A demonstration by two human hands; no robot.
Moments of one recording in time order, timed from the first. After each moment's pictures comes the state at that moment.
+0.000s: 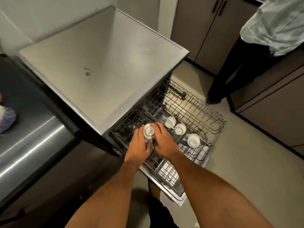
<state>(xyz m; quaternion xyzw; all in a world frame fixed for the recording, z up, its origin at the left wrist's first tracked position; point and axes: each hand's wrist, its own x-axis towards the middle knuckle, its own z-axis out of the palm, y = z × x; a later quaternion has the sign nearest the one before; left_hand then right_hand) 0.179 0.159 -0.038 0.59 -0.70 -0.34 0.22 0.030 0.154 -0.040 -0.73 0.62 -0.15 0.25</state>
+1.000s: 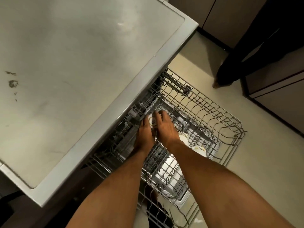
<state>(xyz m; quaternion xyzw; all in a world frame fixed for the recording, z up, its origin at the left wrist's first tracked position) 0.057 -0.010 -0.172 0.66 -0.62 -0.42 0.12 -0.053 -0.004 -0.178 -0.66 0.70 -0.02 0.26</state>
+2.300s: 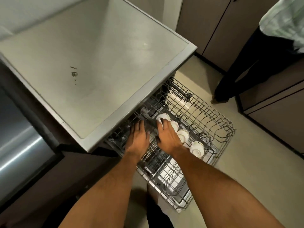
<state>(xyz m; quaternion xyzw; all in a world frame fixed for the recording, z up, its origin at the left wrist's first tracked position) 0.144 0.070 -0.086 0.65 -0.73 -0.22 0.03 -0.008 0.079 -0.084 -0.74 0.65 0.00 0.18</state>
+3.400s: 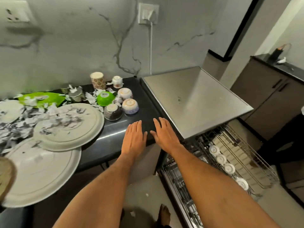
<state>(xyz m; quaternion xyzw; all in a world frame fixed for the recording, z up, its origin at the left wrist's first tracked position) 0.495 0.249 0.100 0.74 -0.64 -0.02 0.21 0.342 0.182 0.113 -0.88 0.47 -0.10 0.04</state>
